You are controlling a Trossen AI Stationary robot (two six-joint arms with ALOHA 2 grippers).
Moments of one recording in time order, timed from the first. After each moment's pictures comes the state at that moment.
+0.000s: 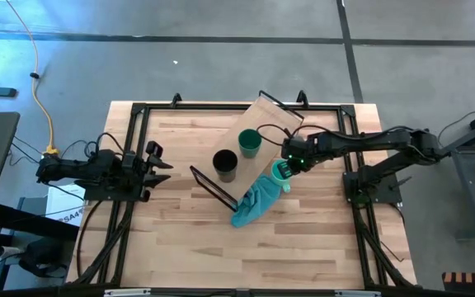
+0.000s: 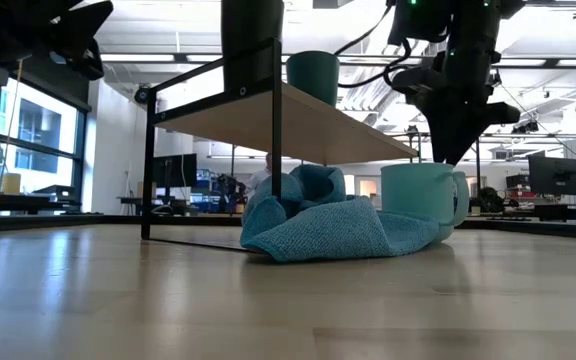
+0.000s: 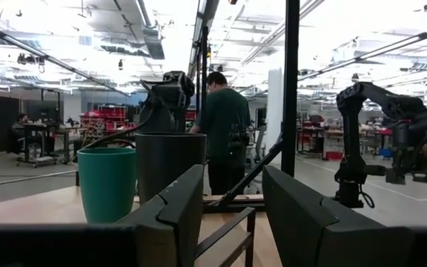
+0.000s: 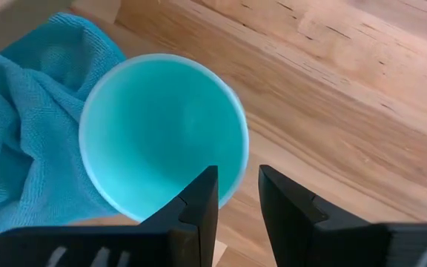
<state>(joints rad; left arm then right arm) 0.02 0.01 0.02 0.30 0.03 -0.03 -0.12 1.38 0.98 -0.92 0.08 0.99</state>
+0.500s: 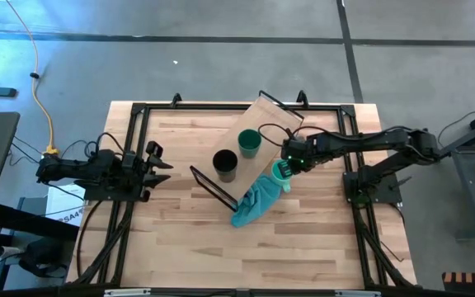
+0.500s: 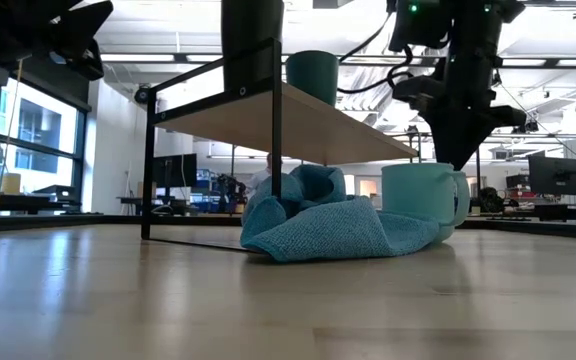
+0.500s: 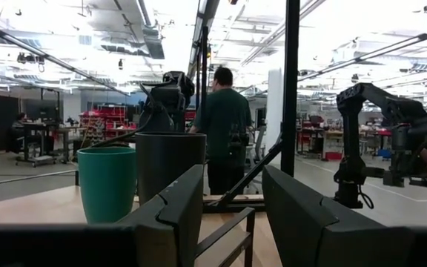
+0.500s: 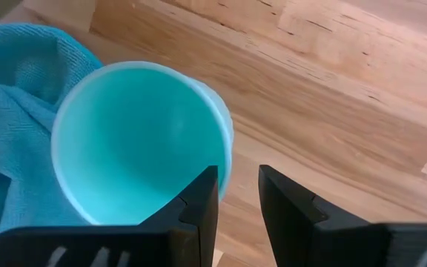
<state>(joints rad) 0.02 0.01 0.02 0.30 0.03 -0.03 -0.12 1.38 0.96 -0.92 0.10 1.05</state>
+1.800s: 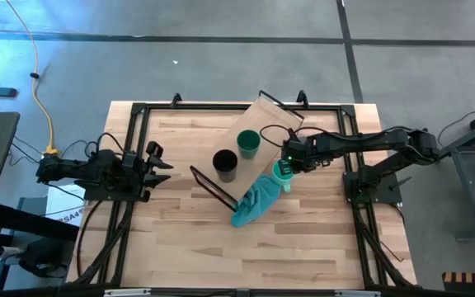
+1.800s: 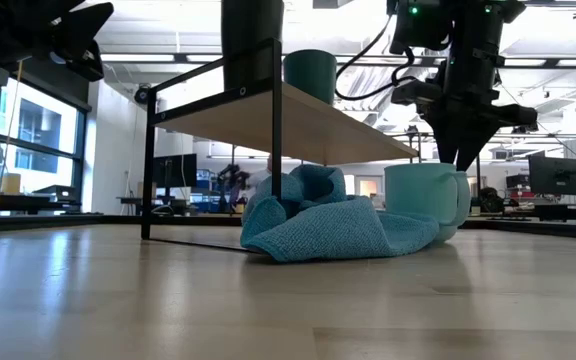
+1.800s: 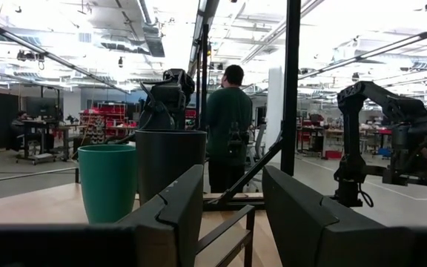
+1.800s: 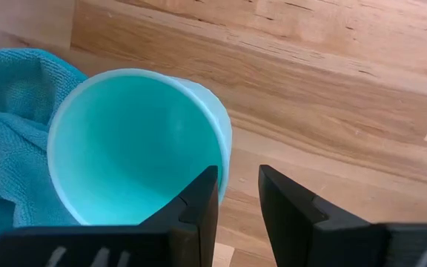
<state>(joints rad) 0.02 0.01 0.02 0.30 0.03 -0.03 -0.12 1.39 0.96 -0.94 0.10 1.20</state>
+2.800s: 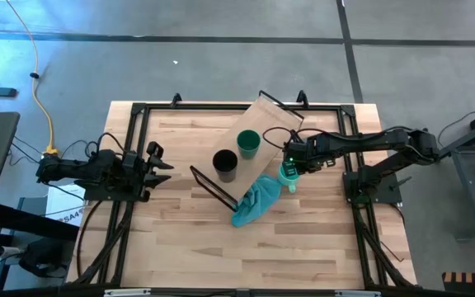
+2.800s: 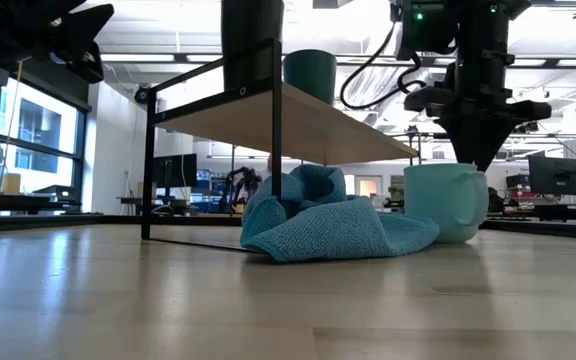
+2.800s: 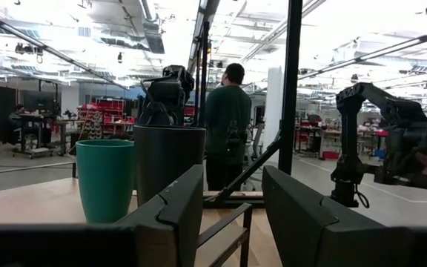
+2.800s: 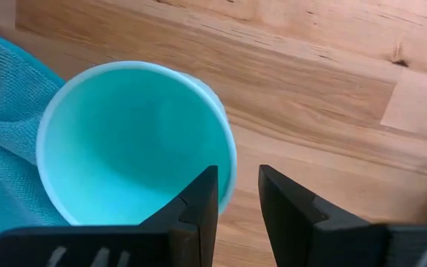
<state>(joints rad) 0.02 0.01 0.02 0.29 0.03 -0.06 -0.12 1.39 0.96 -1.04 0.10 1.20</state>
